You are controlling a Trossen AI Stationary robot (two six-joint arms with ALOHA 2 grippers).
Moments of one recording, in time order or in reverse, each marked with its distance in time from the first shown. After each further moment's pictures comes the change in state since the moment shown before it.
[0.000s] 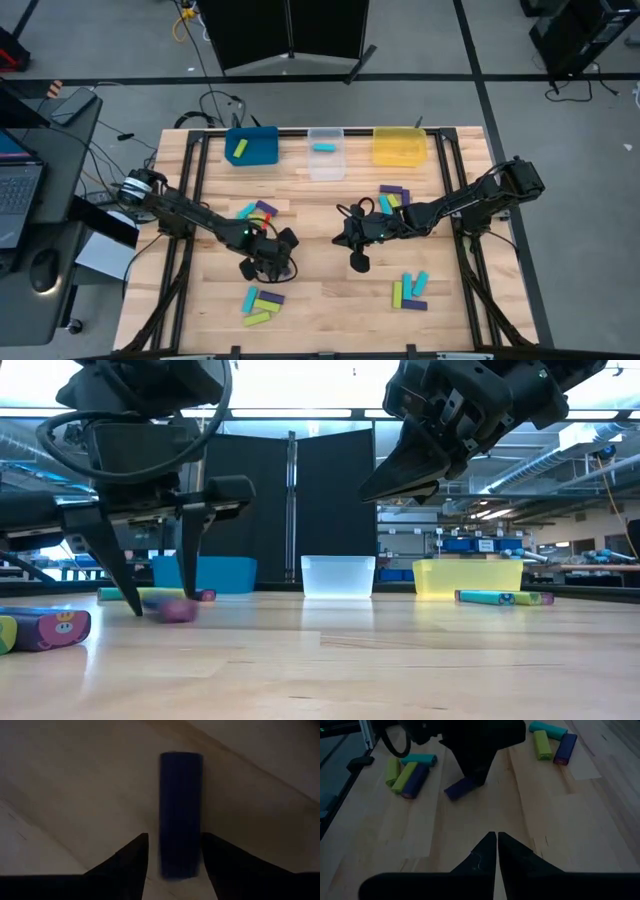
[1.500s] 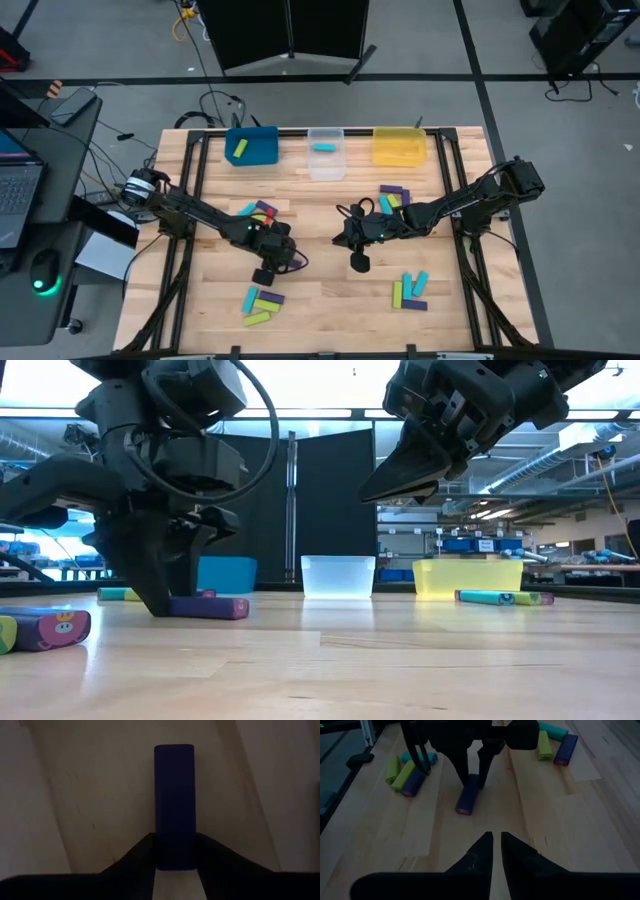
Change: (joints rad) left arm 0.047 0.016 -0.003 0.056 0.089 -0.689; right arm 0.000 0.000 0.000 -0.001 0.000 -0.018
